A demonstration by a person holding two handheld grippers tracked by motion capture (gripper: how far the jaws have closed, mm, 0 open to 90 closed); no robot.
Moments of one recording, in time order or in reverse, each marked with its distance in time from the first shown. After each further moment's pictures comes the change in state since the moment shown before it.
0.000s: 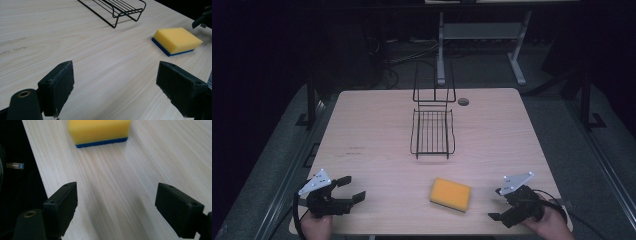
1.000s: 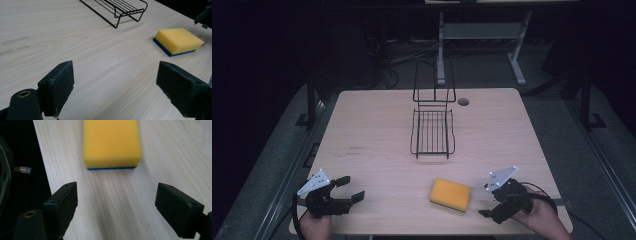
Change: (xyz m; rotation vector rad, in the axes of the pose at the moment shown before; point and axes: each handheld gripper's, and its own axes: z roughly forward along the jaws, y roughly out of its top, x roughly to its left) left arm 0.002 -0.001 -0.002 -0.002 0.009 -0.010; right arm 0.009 0.043 0.001 0.029 0.022 -0.126
